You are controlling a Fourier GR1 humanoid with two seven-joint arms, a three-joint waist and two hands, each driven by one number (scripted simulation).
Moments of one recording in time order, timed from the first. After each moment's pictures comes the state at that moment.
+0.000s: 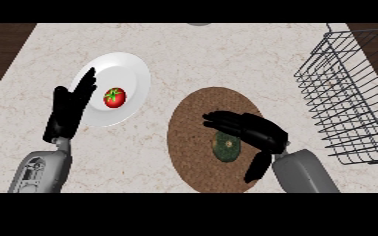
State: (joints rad) left arm -0.22 0.21 0.07 -1.36 -0.11 -0.02 0.21; right arm -0.27 -0.15 0.26 -1.30 0.83 0.43 -0.63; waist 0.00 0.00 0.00
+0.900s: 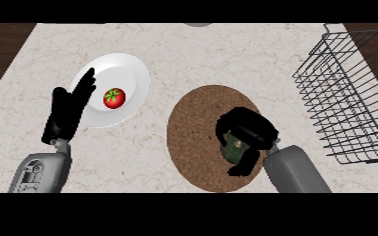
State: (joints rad) left arm -0.21 0.19 0.08 -1.40 -0.13 -0.03 0.23; right arm -0.31 -0.10 0.26 -1.20 1.04 0.17 -0.62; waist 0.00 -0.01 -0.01
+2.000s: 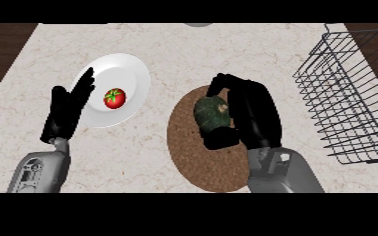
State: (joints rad) left arm -0.21 0.20 0.09 -1.38 -0.13 -0.03 0.23; right arm -0.41 0.00 0.39 -1.76 0.89 0.11 0.69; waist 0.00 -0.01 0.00
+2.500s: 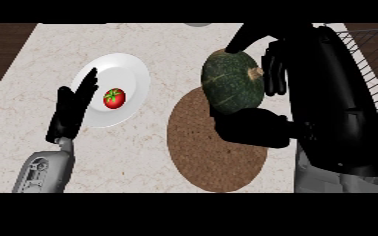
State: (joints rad) left arm -0.22 0.18 0.08 -1.37 -0.15 -0.02 0.22; right arm -0.77 0.00 0.22 -2.03 0.79 0.26 1.03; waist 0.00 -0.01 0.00
